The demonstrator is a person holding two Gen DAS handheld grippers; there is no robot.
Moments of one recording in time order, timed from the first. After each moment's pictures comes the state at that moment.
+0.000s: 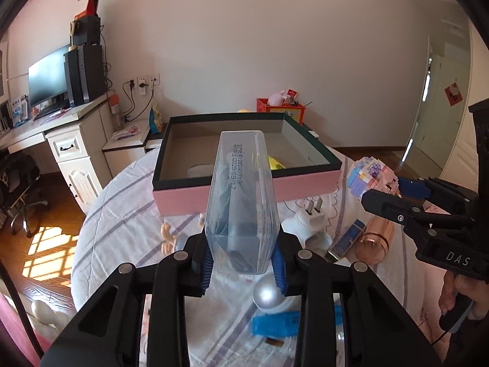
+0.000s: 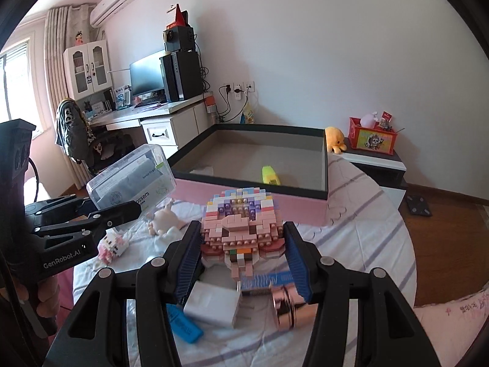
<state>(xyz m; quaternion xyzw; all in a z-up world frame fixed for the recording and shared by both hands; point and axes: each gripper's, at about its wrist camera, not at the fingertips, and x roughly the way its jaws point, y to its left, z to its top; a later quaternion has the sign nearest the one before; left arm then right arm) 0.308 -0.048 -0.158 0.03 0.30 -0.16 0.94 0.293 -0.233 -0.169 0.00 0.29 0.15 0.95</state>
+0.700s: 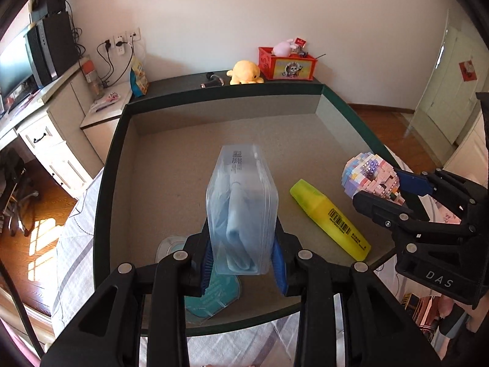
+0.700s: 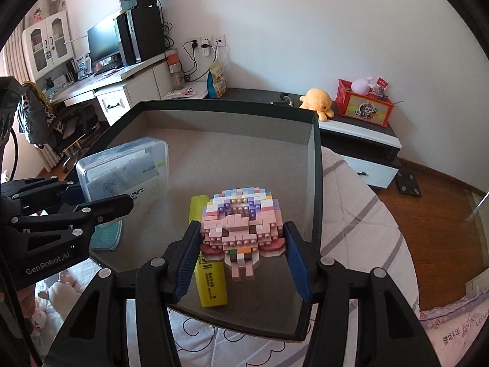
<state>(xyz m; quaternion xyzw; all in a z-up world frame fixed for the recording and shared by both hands) 0.511 -0.096 -0.193 0.06 0.44 -0.16 0.88 0.479 -0.250 -0.207 -0.01 0.41 0.10 0.91</state>
